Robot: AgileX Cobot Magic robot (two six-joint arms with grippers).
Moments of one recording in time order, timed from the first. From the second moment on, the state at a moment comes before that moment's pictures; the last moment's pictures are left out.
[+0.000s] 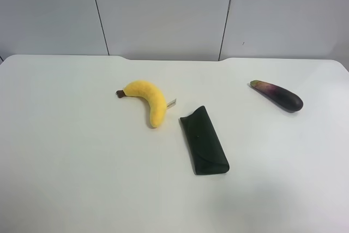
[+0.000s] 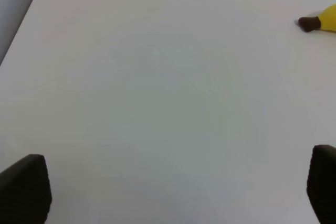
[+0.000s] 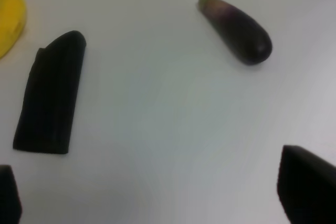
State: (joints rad) left arm 0.05 -0.01 -0.51 0.04 1.06 -0.06; right arm 0.26 0.02 -0.51 0.00 1.06 0.01
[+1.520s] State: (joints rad) left arm 0.05 -0.01 -0.51 0.04 1.06 -0.06; right arm 0.01 0.00 -0.51 0.00 1.06 0.01
